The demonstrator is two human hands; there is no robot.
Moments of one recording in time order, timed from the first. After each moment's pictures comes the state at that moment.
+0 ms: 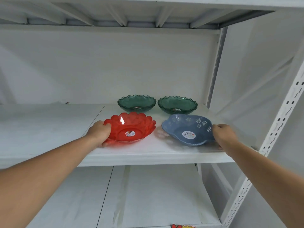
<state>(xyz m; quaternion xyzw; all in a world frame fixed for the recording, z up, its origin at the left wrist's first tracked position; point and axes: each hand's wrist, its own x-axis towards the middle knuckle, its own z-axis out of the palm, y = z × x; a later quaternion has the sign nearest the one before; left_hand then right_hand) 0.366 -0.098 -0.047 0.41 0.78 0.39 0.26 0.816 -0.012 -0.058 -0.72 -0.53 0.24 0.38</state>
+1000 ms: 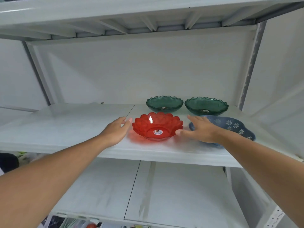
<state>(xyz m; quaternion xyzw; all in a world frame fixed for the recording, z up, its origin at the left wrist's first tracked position) 0.321 -0.159 -0.033 0.55 0.76 0.31 0.14 0.675 -0.042 -0.018 -0.48 -0.86 0.15 0.11</state>
